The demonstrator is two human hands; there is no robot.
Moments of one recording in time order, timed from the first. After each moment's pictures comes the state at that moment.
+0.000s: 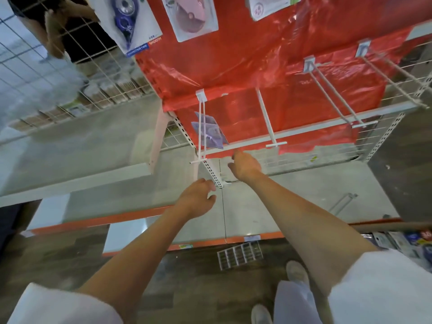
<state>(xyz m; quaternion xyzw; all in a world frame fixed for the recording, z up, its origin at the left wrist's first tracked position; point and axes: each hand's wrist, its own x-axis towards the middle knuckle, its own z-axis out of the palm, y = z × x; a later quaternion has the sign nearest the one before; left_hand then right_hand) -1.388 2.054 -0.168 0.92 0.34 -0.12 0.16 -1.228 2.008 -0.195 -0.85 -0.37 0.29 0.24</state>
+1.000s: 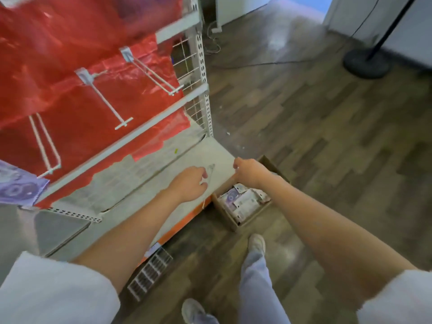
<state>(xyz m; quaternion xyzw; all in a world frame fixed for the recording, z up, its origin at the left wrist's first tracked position) -1.147 1.776 -0.221 0.96 0.00 -0.21 0.18 -1.084 1.590 -0.233 -0.93 -0.17 0.28 0.15</state>
